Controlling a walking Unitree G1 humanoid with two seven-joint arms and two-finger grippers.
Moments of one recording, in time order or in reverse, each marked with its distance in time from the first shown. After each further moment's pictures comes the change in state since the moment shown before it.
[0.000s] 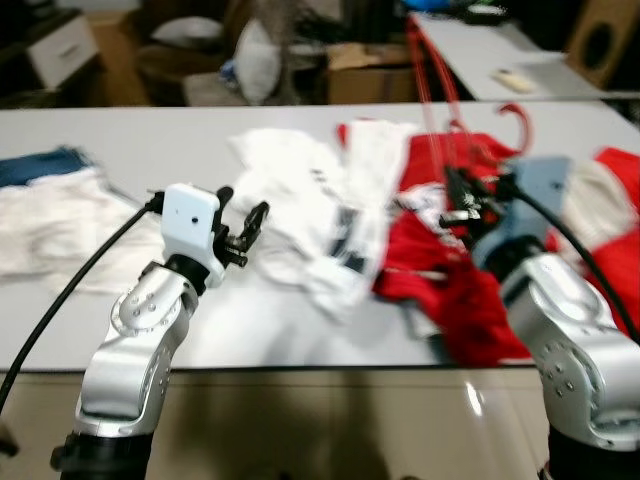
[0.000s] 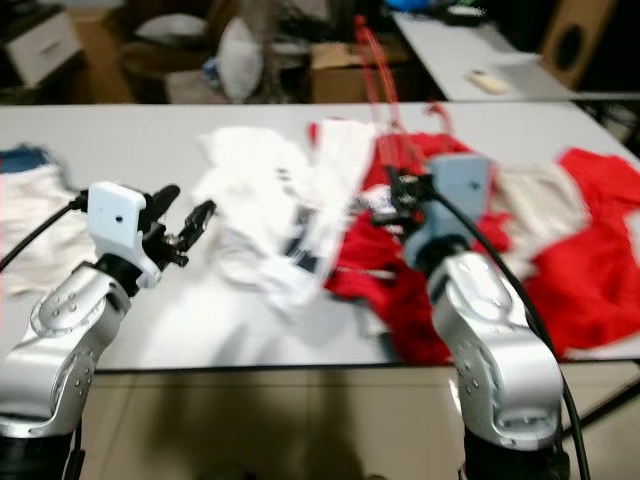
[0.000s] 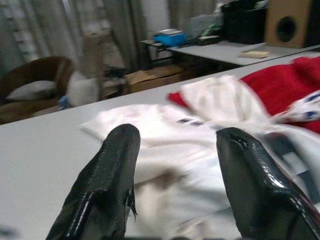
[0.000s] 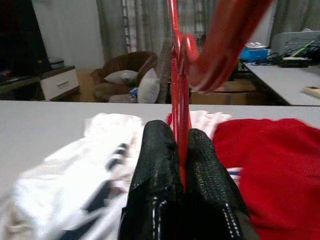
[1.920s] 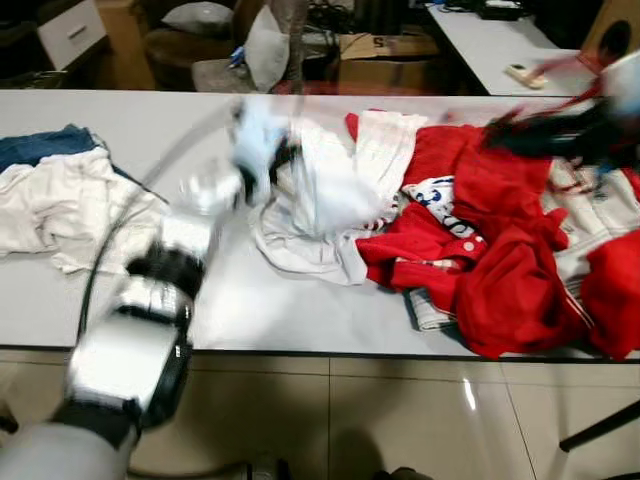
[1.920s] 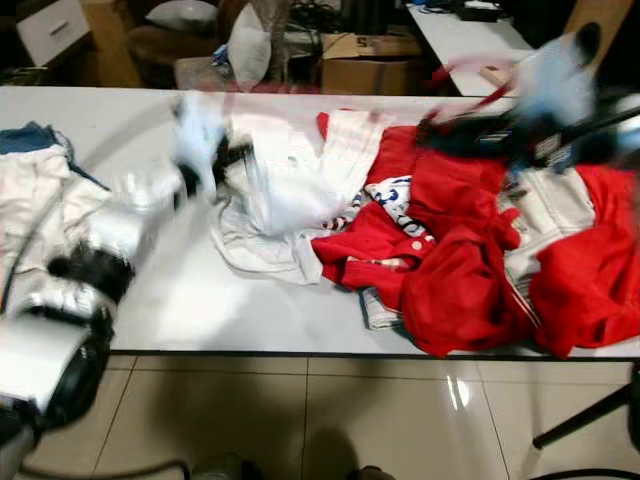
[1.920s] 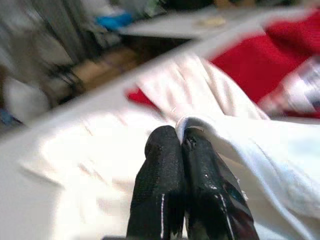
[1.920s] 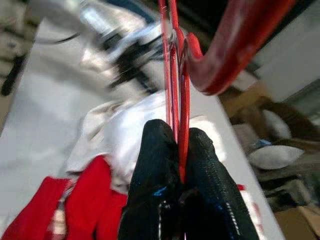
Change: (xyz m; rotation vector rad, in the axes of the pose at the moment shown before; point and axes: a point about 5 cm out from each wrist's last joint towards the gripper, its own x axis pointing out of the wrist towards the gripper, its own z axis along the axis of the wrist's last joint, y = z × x) left arm 0.120 0.004 -0.003 0.129 0.110 -0.327; right arm 0.024 -0.100 0.120 -0.729 -0.018 0.966
